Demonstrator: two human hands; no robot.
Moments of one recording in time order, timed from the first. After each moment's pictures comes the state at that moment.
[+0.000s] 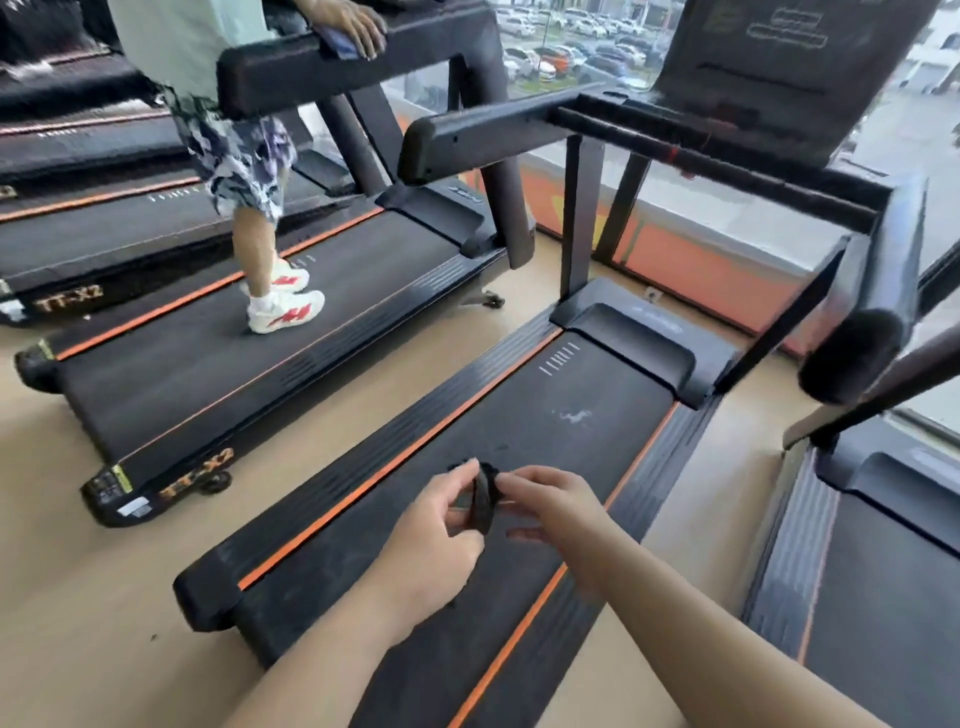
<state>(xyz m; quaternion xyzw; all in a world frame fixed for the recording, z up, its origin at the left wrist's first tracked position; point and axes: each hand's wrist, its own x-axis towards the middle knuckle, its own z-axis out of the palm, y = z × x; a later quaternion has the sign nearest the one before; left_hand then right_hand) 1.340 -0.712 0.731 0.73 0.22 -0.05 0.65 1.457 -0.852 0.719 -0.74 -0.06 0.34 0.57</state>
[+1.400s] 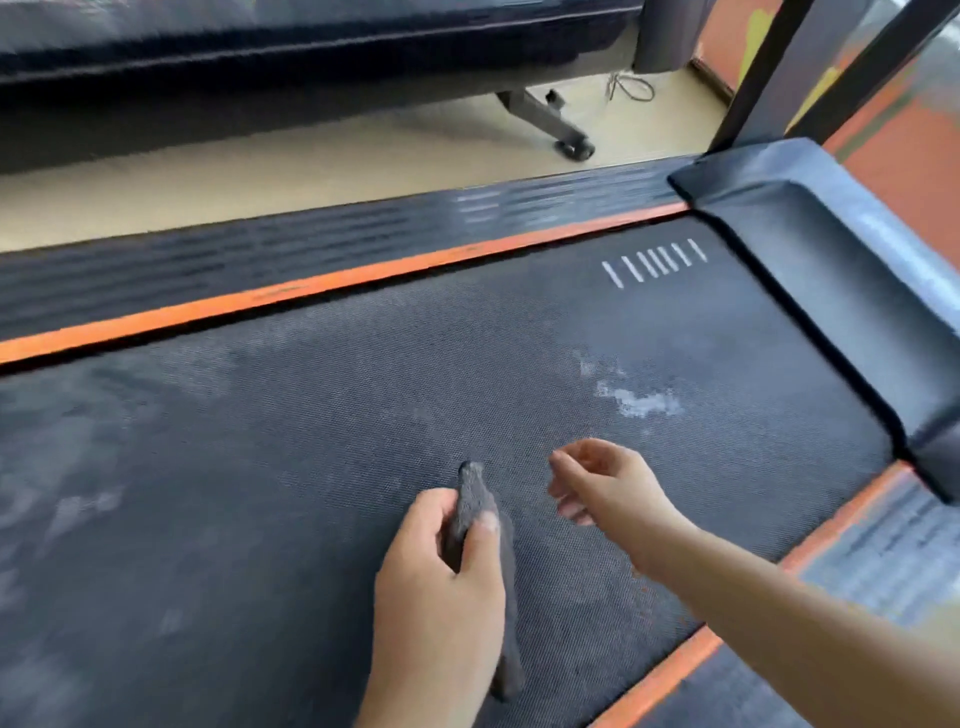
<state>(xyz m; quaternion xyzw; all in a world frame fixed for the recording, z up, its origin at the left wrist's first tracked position) 1.887 -0.828 0.120 0.59 0.53 0.16 0.59 2.082 -0.894 0.066 -0.84 -0.14 0.37 0.37</state>
